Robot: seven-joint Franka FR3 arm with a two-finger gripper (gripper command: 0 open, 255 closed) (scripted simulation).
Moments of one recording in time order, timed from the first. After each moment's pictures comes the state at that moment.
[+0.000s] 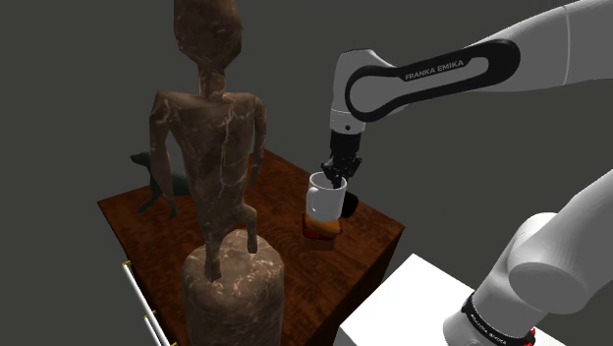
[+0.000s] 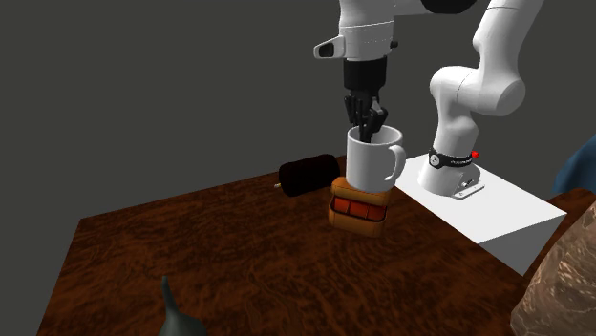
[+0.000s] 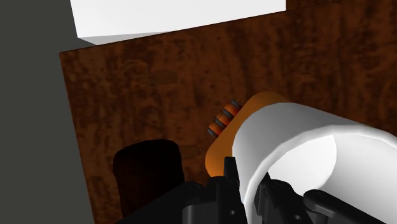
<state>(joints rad) 0.05 -0.24 0.19 -2.26 0.11 1.92 0.27</state>
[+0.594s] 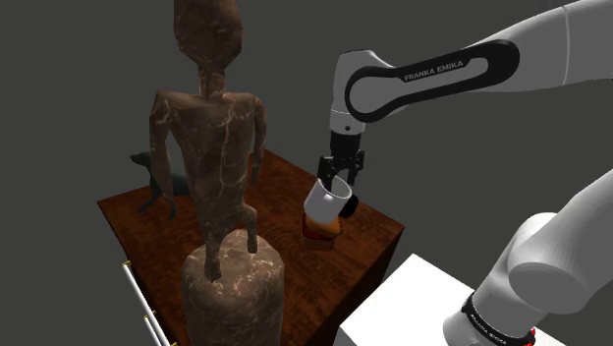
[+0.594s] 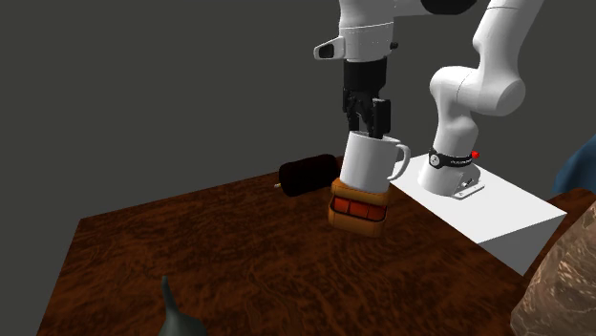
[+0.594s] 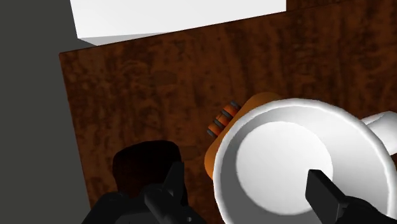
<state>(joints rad) 0.05 -0.24 0.20 -2.26 0.11 1.92 0.27</state>
